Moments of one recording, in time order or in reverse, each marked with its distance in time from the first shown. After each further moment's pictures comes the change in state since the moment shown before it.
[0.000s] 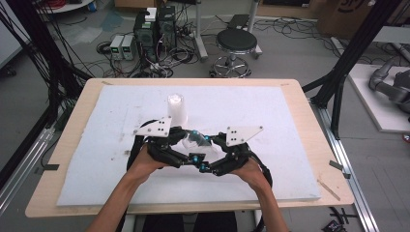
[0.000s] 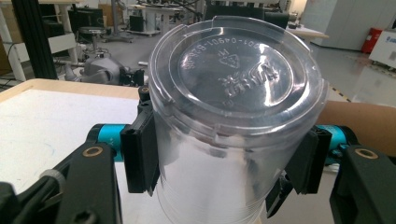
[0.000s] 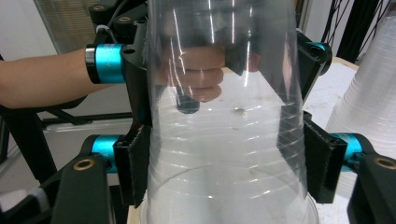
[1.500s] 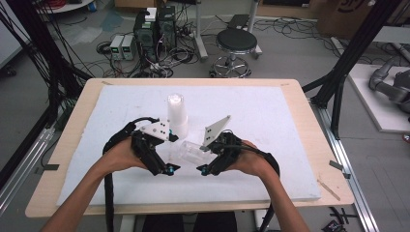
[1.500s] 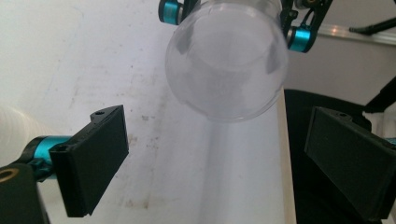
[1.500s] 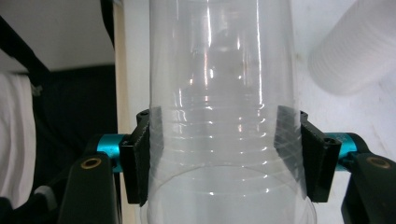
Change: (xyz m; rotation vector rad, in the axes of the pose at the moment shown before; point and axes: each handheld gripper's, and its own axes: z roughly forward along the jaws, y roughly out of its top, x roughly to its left) left arm -0.003 0.025 -0.030 0.631 0.110 0.043; right arm 0.001 0.039 0.020 0.628 -0.056 -0.046
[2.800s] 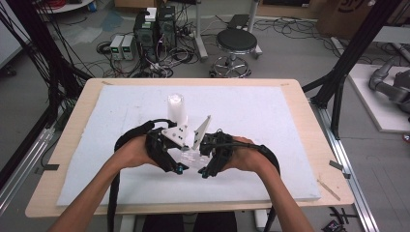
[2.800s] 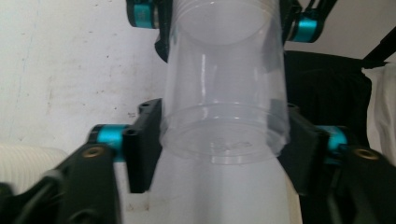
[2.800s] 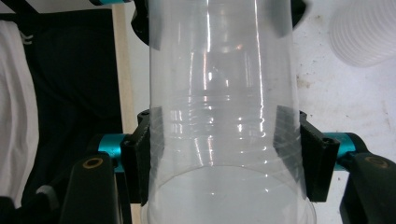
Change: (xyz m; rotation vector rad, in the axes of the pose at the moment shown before) left arm -0.001 0.023 0.024 0.156 -0.063 0.111; right arm 0.004 0.024 0.006 0.252 0.012 -0.043
